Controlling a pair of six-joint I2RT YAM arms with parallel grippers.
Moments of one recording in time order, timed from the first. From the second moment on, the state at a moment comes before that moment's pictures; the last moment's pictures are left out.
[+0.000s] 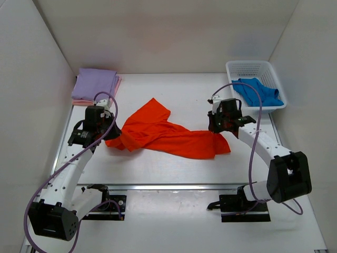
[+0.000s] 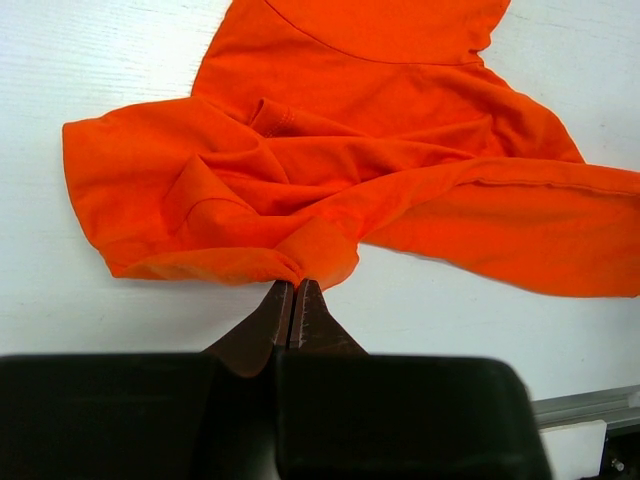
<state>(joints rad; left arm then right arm) -0.17 0.99 0.91 -0.67 0.08 -0.37 0.29 1.37 0.92 -0.36 -0.17 -0.06</state>
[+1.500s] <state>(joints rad) -0.20 0.99 0.85 -0.62 0.11 -0.41 0.58 1.30 0.60 -0.30 -0.10 0.14</state>
